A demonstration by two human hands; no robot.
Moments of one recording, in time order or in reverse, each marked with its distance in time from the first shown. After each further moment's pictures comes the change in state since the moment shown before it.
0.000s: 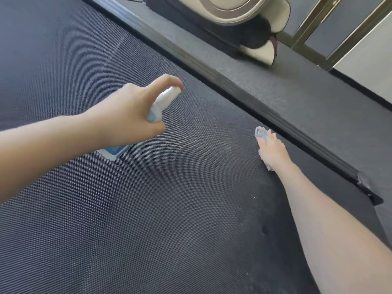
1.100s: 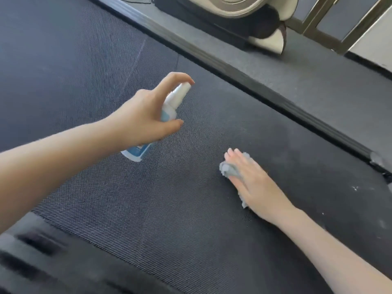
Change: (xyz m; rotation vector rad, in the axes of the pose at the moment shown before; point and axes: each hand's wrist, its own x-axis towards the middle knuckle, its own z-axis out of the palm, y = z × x) left_hand -0.053 0.005 -0.026 -0.152 0.009 0.063; right_hand -0.193 -0.065 0.003 0.349 0.024 -0.628
